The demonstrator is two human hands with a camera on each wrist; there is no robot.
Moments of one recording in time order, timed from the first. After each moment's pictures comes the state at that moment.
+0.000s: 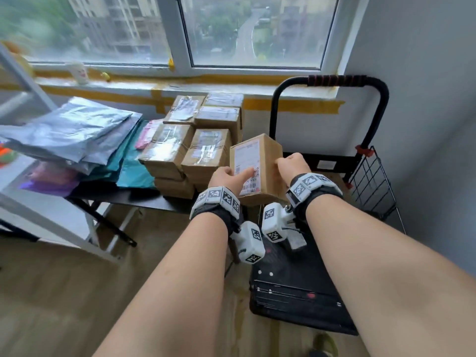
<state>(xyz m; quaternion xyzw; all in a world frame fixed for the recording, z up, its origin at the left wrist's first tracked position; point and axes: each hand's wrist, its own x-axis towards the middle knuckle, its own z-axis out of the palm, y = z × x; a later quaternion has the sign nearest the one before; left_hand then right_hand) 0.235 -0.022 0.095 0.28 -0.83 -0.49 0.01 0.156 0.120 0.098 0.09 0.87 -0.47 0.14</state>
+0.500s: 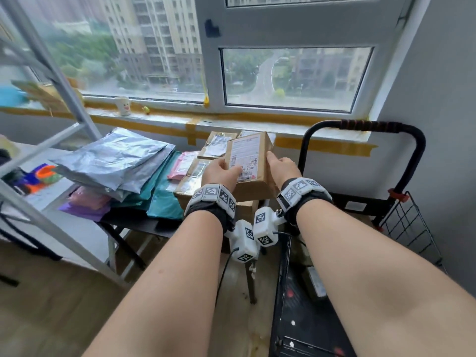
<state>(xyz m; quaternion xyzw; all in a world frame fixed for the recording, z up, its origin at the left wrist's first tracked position) 0.202 -0.125 0.167 0.29 -0.82 -0.47 0.15 0.128 0.003 0.165 0.01 0.84 -0.52 0.14</state>
